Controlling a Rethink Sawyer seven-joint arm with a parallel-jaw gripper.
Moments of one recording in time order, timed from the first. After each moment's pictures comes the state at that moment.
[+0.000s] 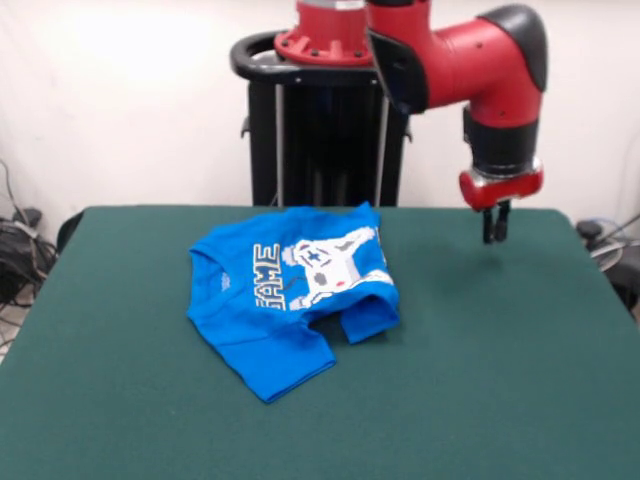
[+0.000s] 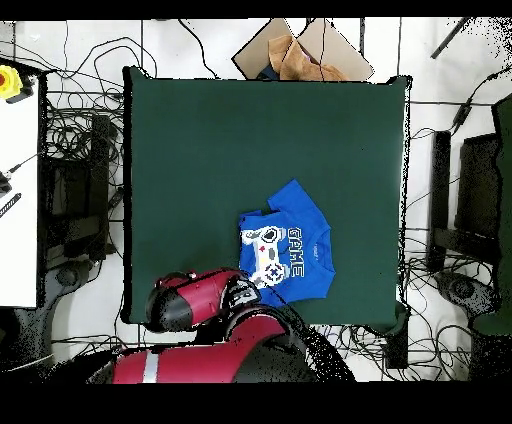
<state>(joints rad) -0.06 -0.52 0.17 2.10 -0.31 -0.01 1.79</state>
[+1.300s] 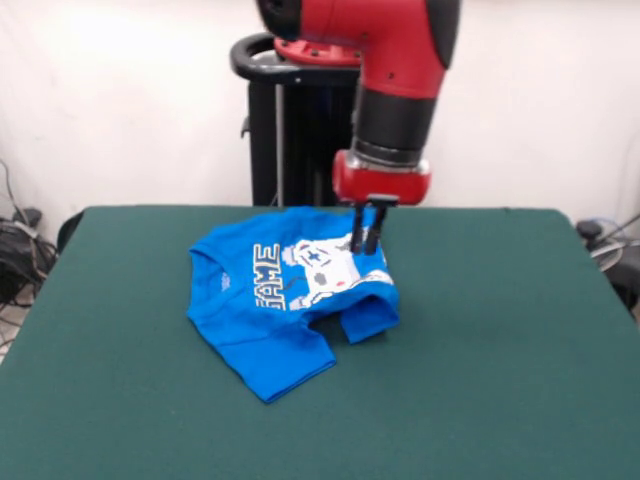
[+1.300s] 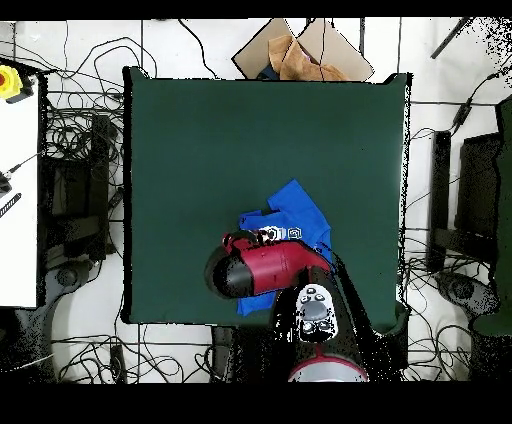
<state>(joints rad) -0.19 -0.68 -0.01 1.92 -0.45 0.18 1.79</state>
